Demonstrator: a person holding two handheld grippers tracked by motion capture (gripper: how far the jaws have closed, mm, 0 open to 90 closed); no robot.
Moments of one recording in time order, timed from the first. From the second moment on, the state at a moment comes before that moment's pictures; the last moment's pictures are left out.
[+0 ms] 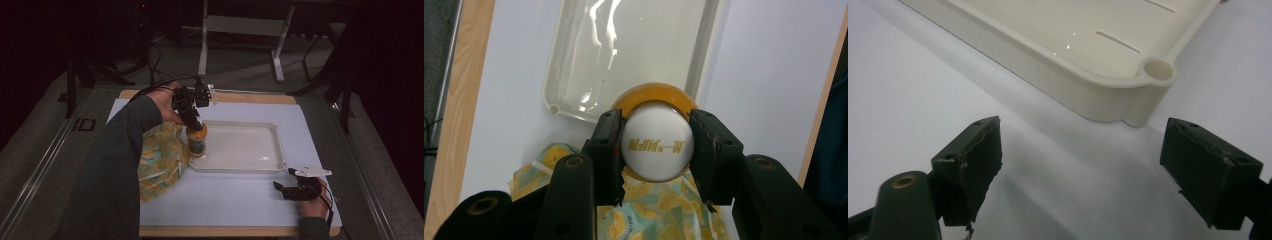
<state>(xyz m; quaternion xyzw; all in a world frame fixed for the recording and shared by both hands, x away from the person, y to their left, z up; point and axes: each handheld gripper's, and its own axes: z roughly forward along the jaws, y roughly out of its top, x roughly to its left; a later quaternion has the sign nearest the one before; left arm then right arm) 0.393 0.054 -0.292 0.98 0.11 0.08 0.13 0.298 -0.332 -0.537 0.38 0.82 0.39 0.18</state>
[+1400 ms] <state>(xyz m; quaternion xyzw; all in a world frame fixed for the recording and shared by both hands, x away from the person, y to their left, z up) 0.398 0.031 -0.328 0.99 0.10 0.05 0.10 0.298 -0.332 -0.537 0.38 0.82 0.39 0.18</state>
